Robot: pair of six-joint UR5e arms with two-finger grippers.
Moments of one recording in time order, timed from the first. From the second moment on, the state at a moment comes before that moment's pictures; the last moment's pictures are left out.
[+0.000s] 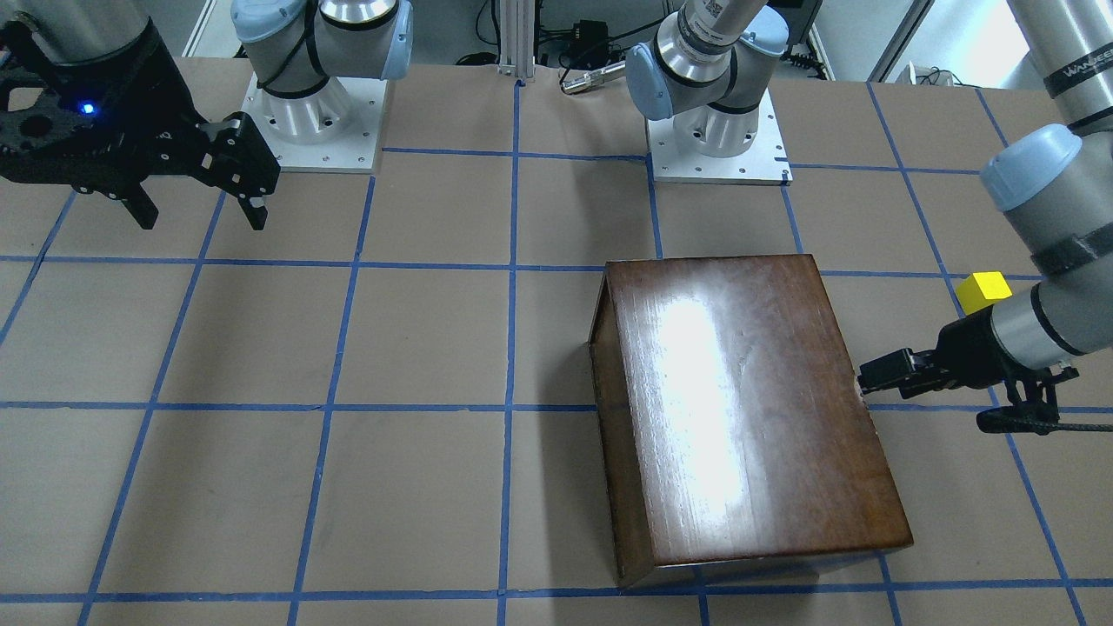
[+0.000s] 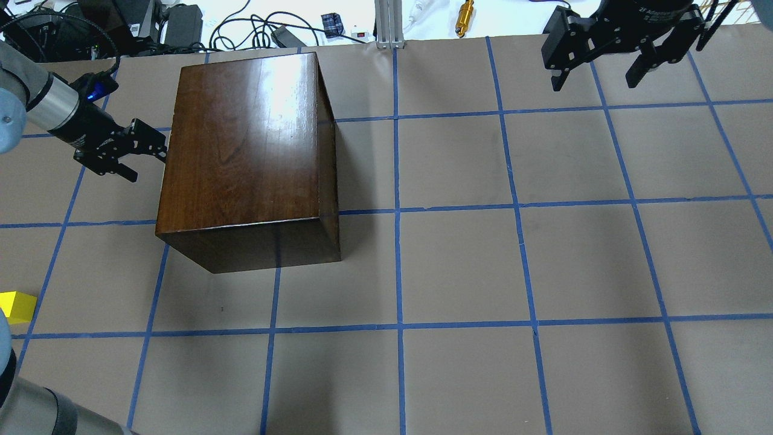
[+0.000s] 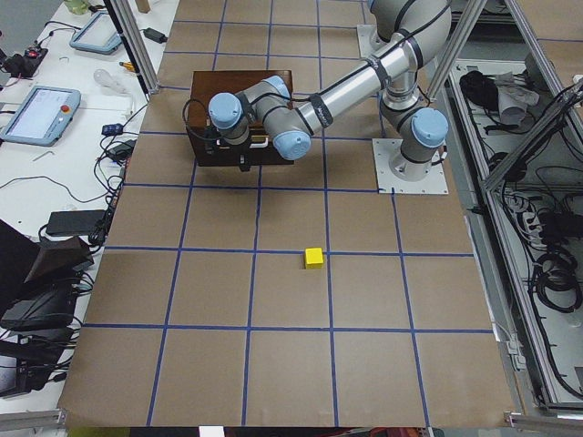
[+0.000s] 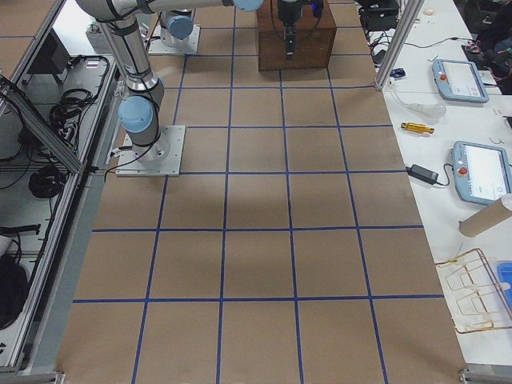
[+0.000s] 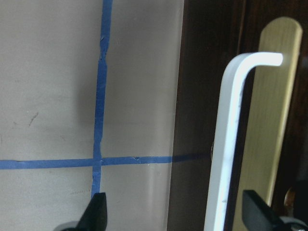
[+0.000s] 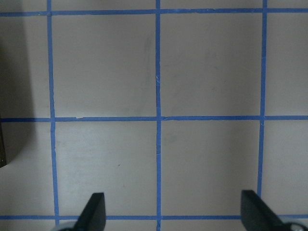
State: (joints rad) left arm -1.10 -1.92 -1.62 -1.36 1.30 0.38; right arm 1.54 -1.53 1.41 -1.53 -1.56 -0.04
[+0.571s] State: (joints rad) left arm -1.10 -1.94 -1.65 -1.32 1.31 0.38; right arm 1.54 -1.53 1.41 -1.53 -1.56 -0.04
